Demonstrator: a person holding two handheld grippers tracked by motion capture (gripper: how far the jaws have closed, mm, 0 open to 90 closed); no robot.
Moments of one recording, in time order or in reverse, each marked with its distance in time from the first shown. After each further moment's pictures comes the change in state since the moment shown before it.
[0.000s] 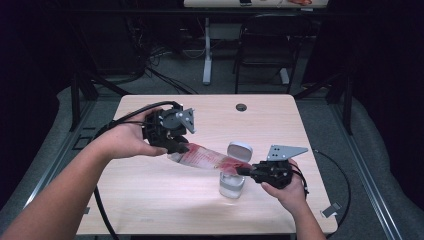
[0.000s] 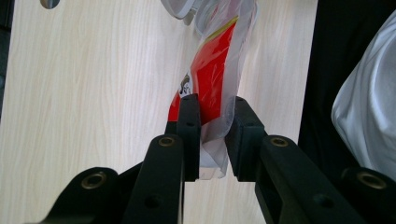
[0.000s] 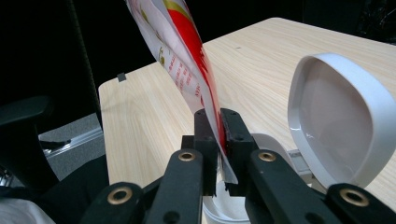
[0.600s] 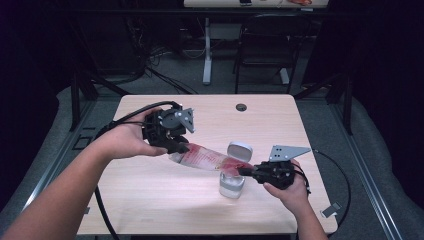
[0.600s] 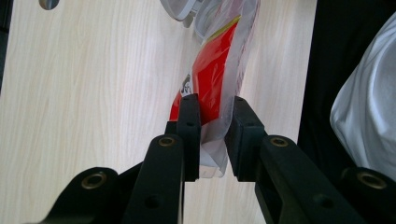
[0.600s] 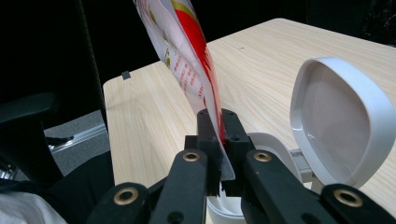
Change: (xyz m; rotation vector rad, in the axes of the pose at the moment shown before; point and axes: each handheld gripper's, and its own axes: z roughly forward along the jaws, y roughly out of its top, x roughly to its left) left arm 0.001 -0.001 0.002 -0.014 -0.006 -0.009; right arm 0.001 0.002 -0.006 0.004 0.015 -0.010
